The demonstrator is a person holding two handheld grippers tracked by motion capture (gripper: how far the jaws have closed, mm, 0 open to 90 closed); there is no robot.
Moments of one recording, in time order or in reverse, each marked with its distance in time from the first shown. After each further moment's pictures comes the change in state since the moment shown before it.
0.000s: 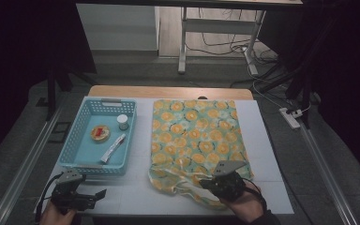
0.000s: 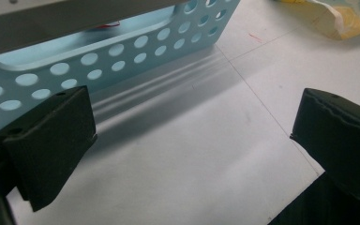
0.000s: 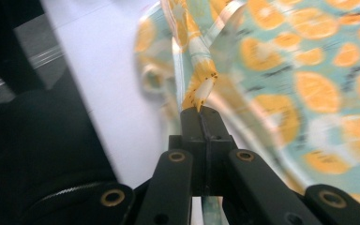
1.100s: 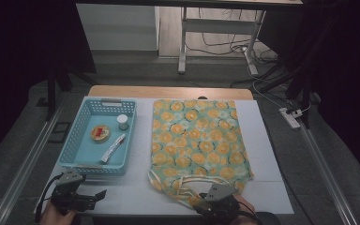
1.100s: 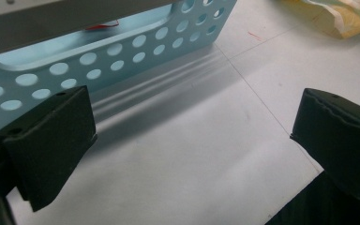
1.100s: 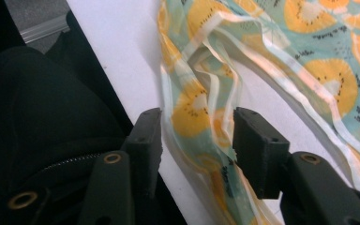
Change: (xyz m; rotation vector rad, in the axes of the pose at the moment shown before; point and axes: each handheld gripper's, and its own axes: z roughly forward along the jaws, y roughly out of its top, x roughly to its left) left arm -0.002 -0.001 -0.001 -0.001 0.008 0.012; right arm 0.049 -0.043 0.018 0.016 -0.056 -0.083
